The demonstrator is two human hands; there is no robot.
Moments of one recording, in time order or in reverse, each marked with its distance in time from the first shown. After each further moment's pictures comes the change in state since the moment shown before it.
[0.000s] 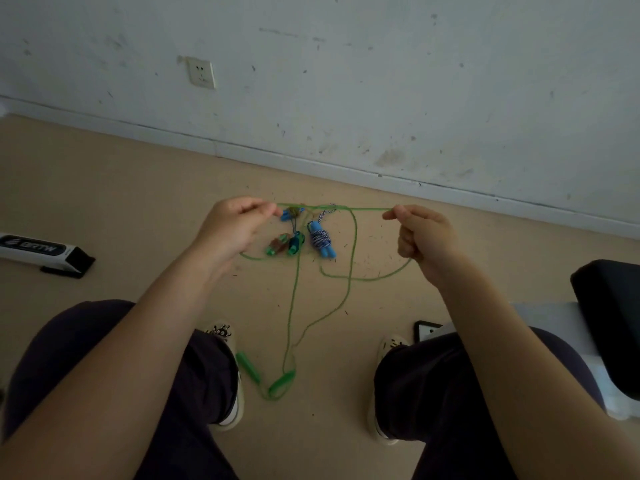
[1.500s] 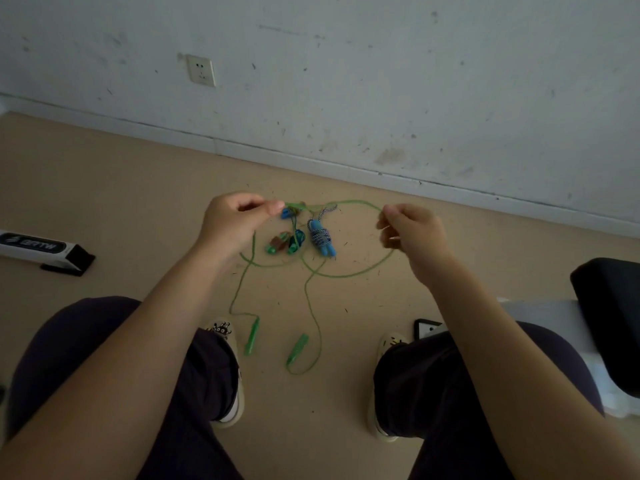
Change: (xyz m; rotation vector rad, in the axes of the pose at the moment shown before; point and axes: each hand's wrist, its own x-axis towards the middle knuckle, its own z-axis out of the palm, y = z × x) left_hand -0.006 0.008 0.007 0.050 0.148 0.039; right_hand 0.002 0.005 0.014 -0.141 0.056 -0.068
